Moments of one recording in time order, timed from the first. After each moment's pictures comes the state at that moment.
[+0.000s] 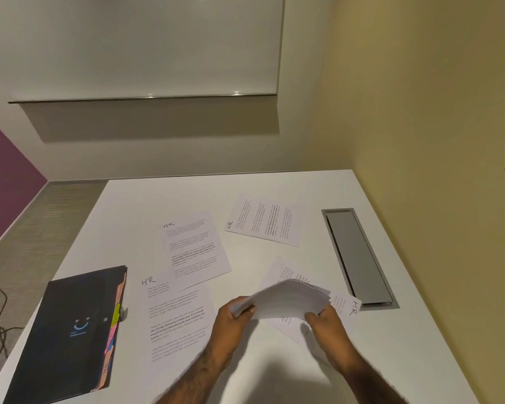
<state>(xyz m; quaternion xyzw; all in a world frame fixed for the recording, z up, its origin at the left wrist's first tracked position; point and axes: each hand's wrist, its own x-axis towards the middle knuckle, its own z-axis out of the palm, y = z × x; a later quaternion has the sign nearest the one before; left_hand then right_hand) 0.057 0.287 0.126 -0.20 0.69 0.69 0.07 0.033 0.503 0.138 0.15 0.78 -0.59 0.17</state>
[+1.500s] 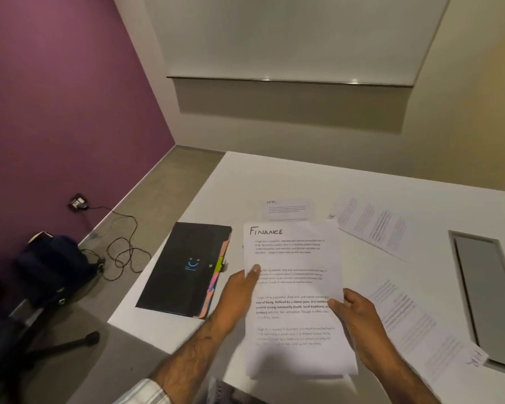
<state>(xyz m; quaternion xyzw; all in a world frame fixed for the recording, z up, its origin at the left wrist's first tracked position) 0.120 0.127 0.170 -0.33 0.68 0.66 -0.01 0.039 0.369 0.152 0.04 0.67 -0.67 0.30</state>
